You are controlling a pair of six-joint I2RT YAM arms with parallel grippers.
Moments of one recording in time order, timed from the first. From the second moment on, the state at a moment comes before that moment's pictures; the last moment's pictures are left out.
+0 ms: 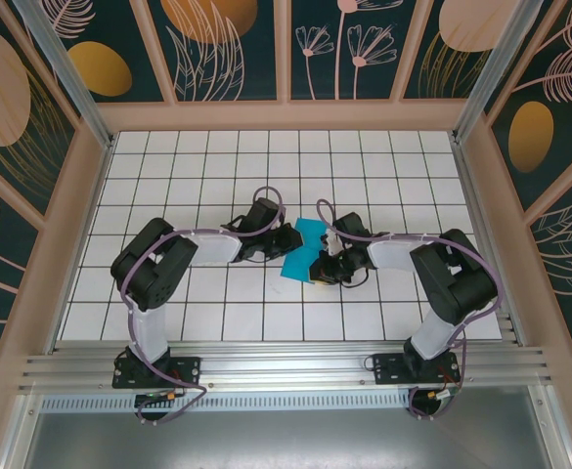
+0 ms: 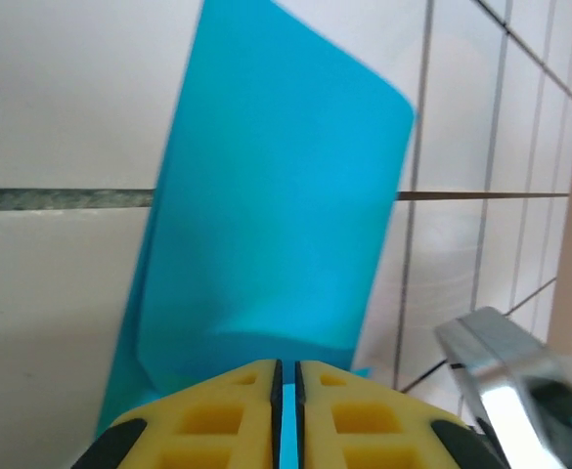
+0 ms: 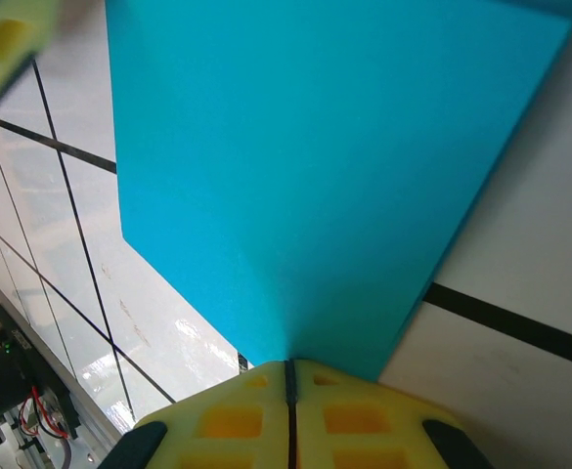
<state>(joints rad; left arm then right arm) -0.68 1.92 1.00 0.15 0.37 -1.01 0.53 1.68 0.72 -0.21 -0.63 0.60</state>
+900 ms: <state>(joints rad) -0.77 1.97 0.97 0.18 0.38 -1.03 0.53 1.69 0.73 -0.22 -0.63 0.60</state>
